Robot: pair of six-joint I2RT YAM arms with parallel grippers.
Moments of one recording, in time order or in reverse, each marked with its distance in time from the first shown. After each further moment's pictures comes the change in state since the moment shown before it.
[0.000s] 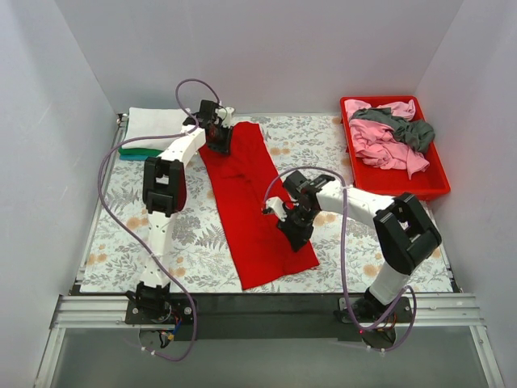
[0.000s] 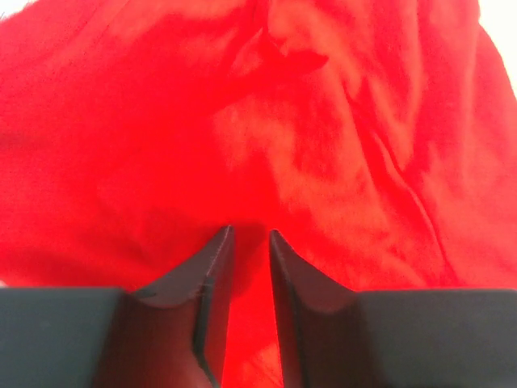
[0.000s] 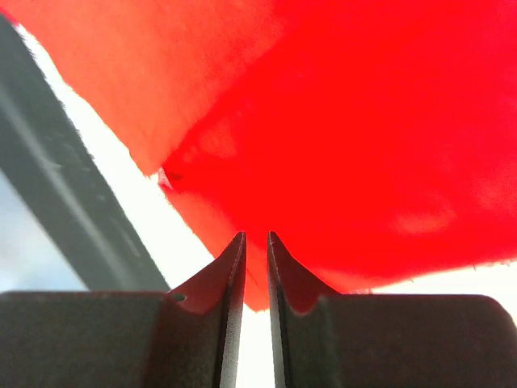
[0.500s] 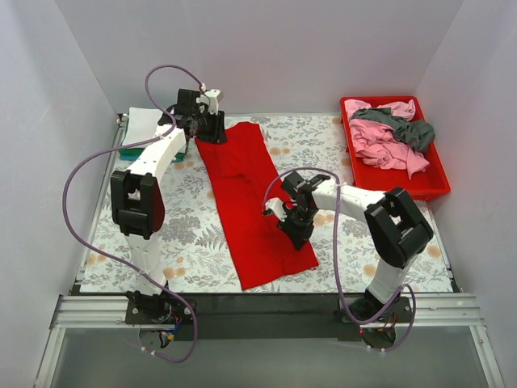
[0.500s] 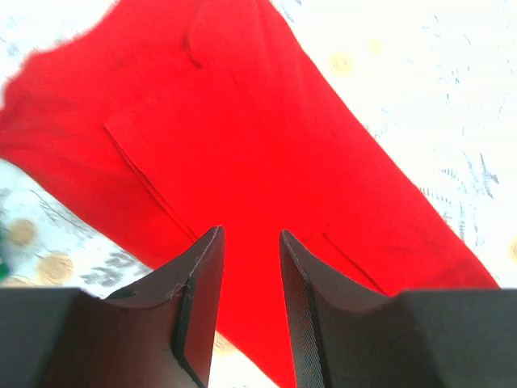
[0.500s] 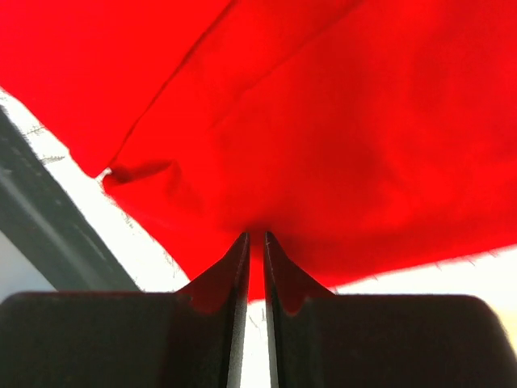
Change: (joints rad) left arm 0.026 -0.473 -0.386 0.134 0.106 -0.073; right arm -0.018 0.051 0.039 -0.013 0.055 -0.016
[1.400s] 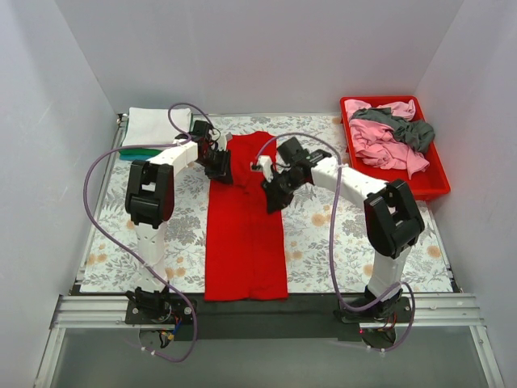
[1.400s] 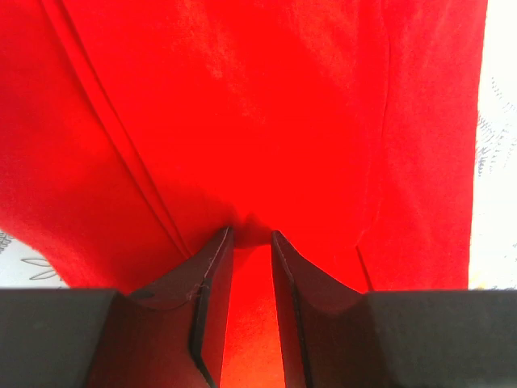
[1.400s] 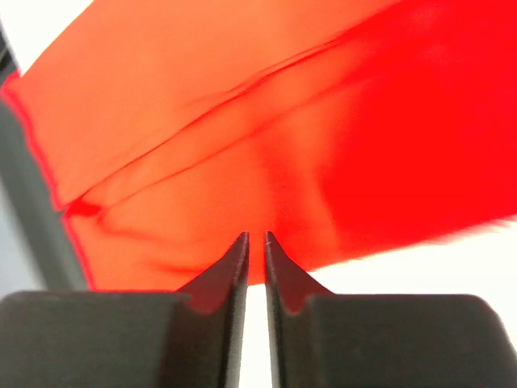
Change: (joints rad) left arm -0.020 0.156 -0.167 -0.111 0.113 -0.061; right arm -0.032 0.098 0.260 0.167 -0.239 0.144
